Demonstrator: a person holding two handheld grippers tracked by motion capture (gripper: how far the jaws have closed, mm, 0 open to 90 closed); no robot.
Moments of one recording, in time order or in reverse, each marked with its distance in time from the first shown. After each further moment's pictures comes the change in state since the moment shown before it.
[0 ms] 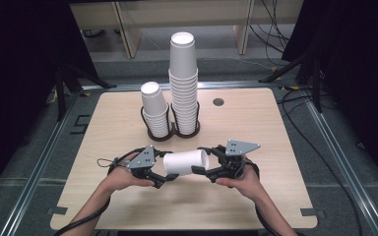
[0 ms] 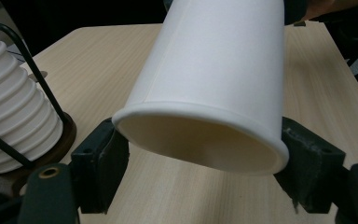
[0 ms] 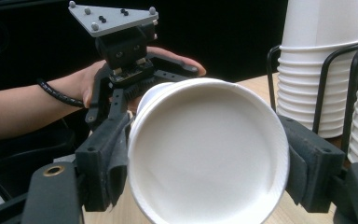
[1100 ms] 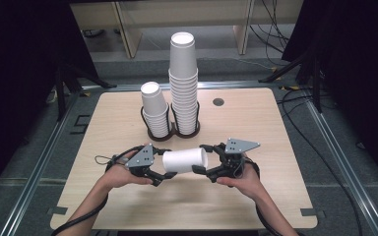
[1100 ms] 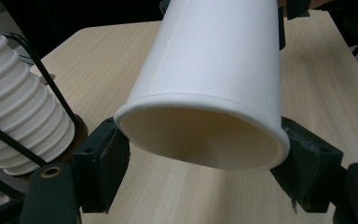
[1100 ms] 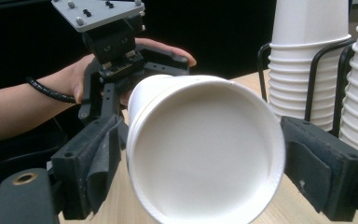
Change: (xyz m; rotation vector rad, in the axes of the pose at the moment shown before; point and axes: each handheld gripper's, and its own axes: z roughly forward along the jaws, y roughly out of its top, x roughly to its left) left arm 0.004 0.006 -0.005 0.022 0.017 0.045; right arm -0.002 0.003 0.001 -0.002 -0.025 0.002
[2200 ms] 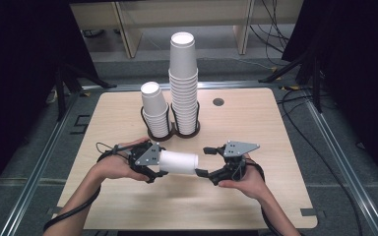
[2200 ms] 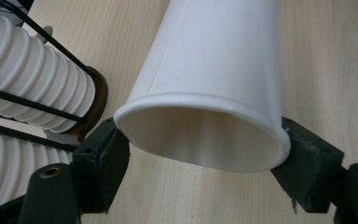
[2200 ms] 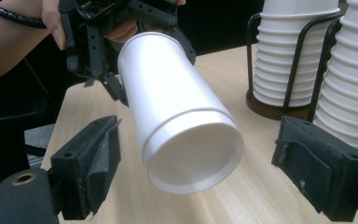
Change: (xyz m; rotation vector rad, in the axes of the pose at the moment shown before) left arm 0.006 0.033 -0.009 0.411 0.013 0.231; right arm 0.003 -0.003 -0.006 0.114 -0.071 -0.057
